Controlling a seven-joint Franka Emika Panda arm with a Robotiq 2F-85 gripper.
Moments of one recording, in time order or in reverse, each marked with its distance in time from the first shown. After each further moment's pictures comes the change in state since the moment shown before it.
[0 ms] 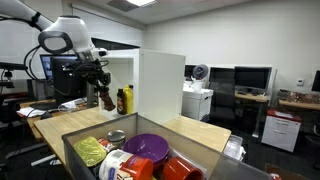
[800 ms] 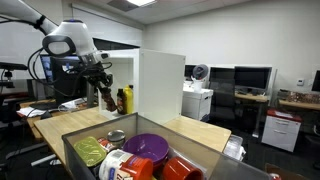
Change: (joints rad) arm -0.036 -0.080 0.063 0.022 -0.005 0.084 -0.069
